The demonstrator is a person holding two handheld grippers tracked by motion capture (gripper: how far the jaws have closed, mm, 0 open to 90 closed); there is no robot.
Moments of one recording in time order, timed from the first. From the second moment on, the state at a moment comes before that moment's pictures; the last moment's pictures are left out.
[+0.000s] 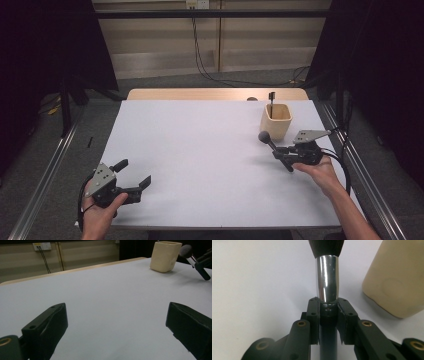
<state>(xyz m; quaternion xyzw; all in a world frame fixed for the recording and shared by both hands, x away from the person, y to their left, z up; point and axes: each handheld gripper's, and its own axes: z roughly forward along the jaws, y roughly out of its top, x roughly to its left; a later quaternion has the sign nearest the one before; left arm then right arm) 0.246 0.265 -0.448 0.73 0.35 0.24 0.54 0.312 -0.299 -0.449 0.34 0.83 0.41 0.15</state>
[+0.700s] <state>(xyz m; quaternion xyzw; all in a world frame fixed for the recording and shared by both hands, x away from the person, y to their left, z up) 0.246 0.265 -0.447 0.73 0.35 0.24 0.54 0.296 -0.305 -0.437 0.35 0.75 0.51 0.22</state>
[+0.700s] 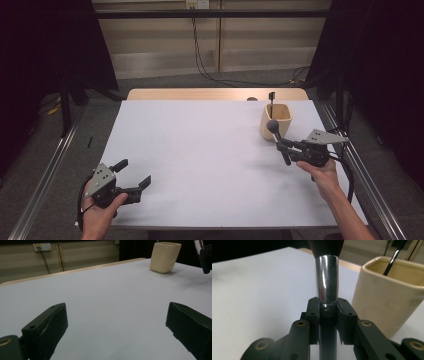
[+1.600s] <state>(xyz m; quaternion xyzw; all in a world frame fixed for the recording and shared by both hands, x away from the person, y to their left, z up) 0.245 0.265 -0.446 0.73 0.35 0.24 0.54 0.318 -0.308 -0.398 0.39 0.69 0.55 0.26</state>
